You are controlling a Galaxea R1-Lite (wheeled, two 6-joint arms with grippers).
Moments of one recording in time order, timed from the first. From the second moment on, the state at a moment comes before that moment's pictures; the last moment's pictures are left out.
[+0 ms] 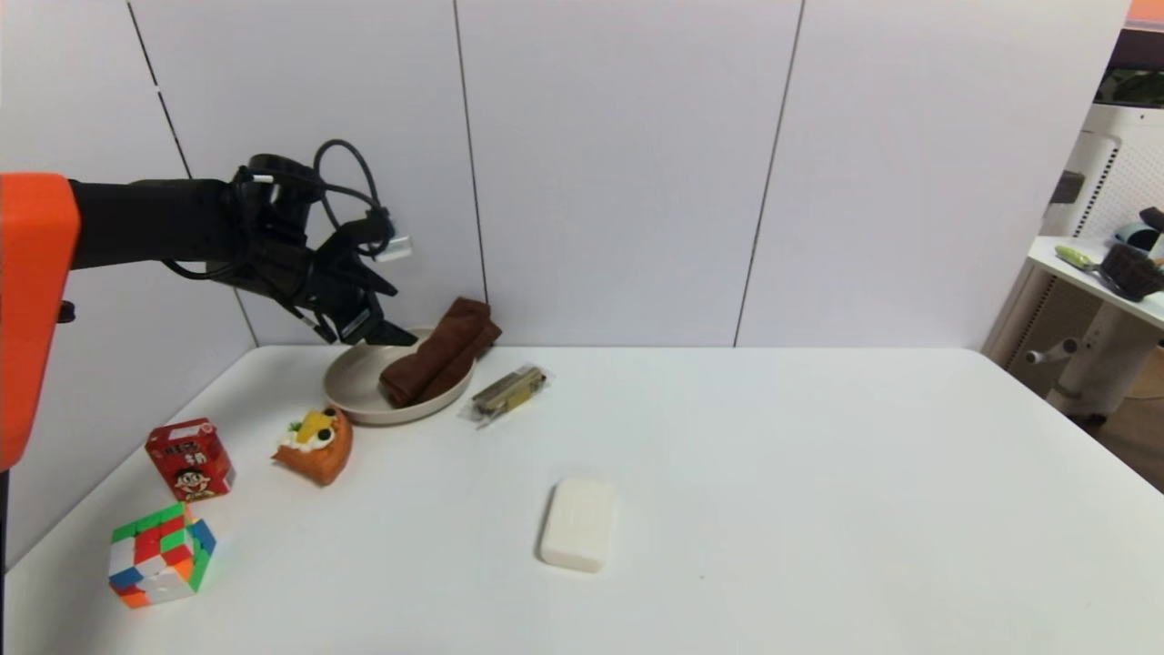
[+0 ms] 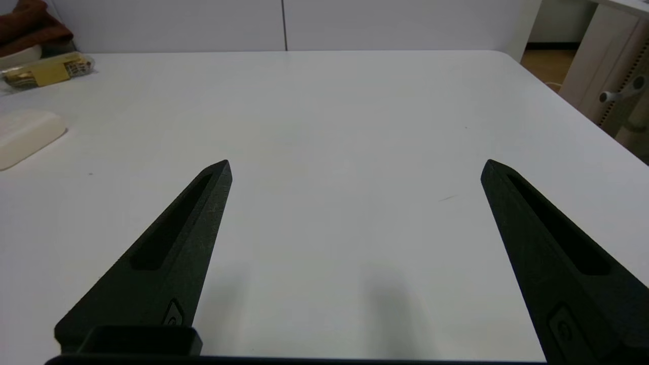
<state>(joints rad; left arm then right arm) -0.03 2.15 -1.87 0.50 -0.42 0.94 0.00 0.00 0.00 0.00 0.00 0.01</state>
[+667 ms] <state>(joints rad) -0.01 1.47 -1.22 0.62 -0.33 0.65 0.00 0.00 0.00 0.00 0.00 0.01</state>
